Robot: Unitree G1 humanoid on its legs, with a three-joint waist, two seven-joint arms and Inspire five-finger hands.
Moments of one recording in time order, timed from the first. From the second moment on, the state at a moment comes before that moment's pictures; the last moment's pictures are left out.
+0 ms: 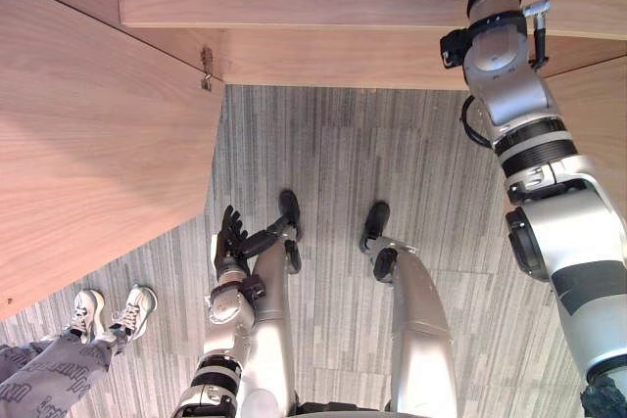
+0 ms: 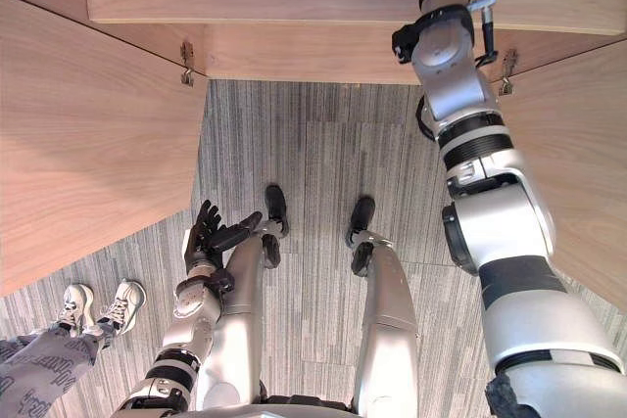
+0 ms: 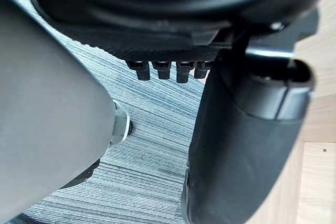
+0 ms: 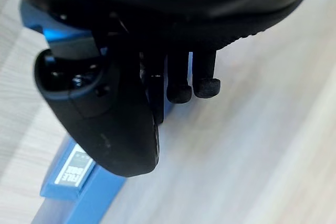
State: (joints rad) left arm -0.18 0.00 0.09 0.64 -0.30 -0.24 0.18; right arm -1.37 -0.50 0.28 0.88 -0.03 0.04 -0.30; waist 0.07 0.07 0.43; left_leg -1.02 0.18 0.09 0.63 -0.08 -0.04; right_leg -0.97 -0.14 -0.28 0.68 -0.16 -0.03
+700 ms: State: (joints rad) left arm -0.16 -0.02 0.10 0.64 -0.30 -0.20 0.17; right arm -0.79 -0.48 0.18 0.26 0.03 0.00 -0.25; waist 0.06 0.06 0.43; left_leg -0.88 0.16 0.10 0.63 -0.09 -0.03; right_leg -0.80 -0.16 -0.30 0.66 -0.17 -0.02
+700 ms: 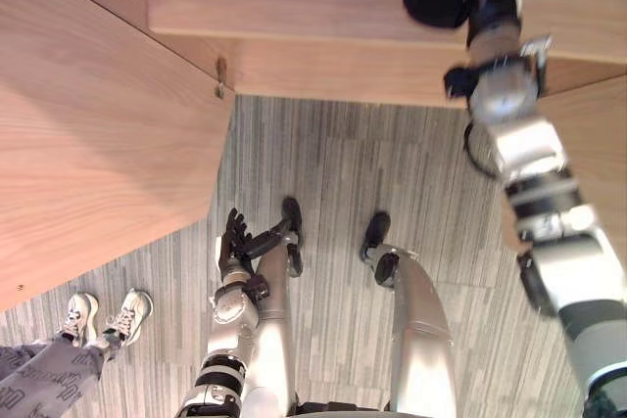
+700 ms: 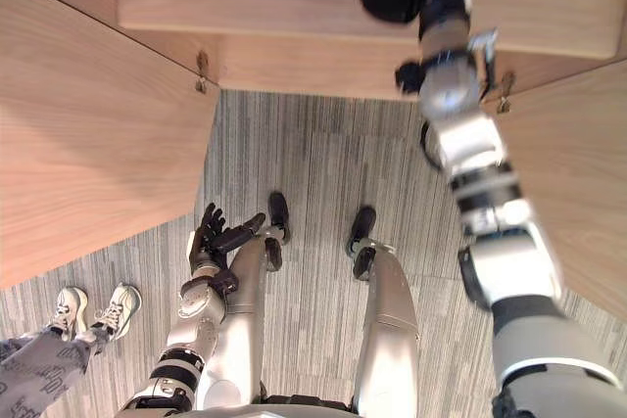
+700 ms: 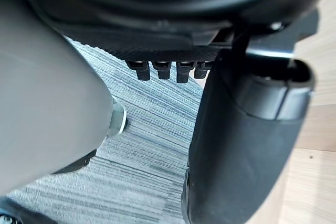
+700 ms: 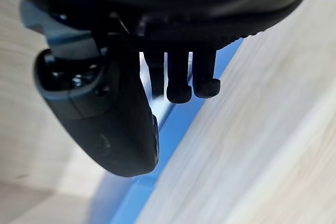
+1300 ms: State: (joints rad) left arm 0.06 0.08 0.10 0.87 -0.22 -0.15 0.13; right arm 0.04 -0.06 0.05 0.63 -0.16 -0.09 -0.12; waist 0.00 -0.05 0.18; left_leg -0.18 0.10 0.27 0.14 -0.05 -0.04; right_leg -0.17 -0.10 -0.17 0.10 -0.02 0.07
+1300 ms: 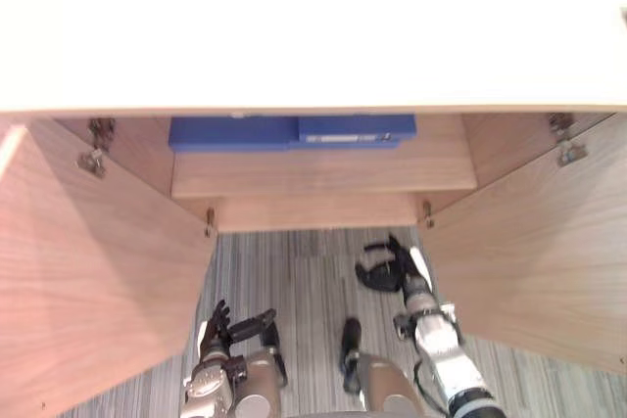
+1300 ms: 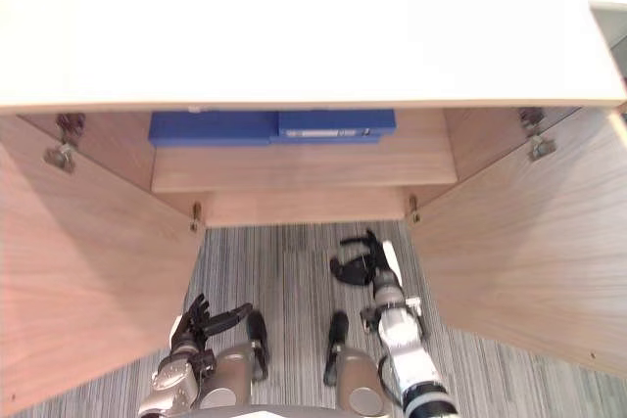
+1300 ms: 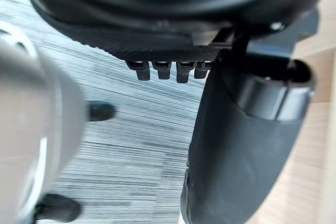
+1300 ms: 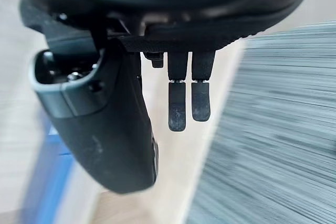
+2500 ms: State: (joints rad) left arm 0.18 0.08 0.08 0.97 -0.08 -0.16 0.06; right arm -0.22 -0.57 -0.50 0.74 0.21 -0.13 -0.24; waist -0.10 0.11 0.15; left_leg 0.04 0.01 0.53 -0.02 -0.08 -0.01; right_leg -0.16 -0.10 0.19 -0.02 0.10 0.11
